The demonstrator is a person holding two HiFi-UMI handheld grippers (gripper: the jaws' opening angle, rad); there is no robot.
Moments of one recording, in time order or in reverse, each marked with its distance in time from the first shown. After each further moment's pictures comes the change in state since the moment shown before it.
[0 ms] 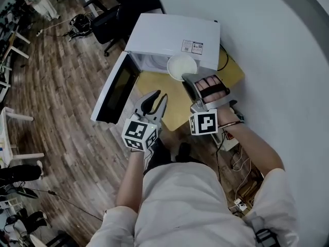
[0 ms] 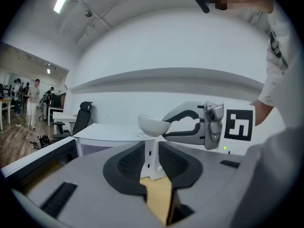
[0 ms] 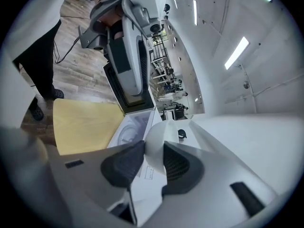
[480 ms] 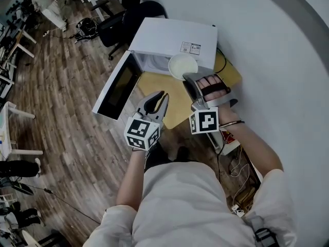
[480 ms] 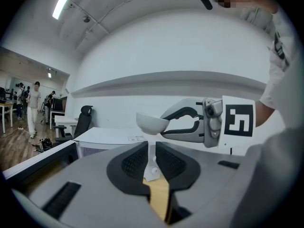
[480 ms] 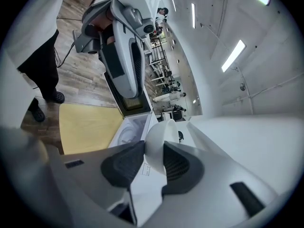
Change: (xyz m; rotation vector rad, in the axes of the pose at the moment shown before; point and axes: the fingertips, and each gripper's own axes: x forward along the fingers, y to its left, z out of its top) left arm -0.021 -0.040 0.011 0.021 -0.022 0.025; right arm -0.044 -0.012 0.004 0.009 -0.023 -0.023
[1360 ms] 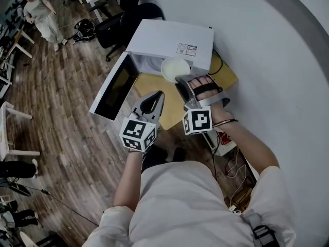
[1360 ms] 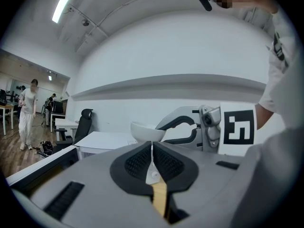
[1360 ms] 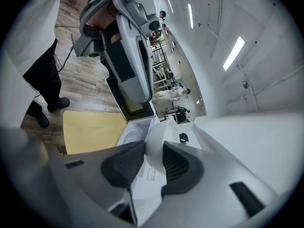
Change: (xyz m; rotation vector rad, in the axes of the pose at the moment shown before) left arm -0.007 -0.007 0.018 0.011 -0.025 0.010; right arm 0.000 0.006 0.014 0.029 -0.038 0.058
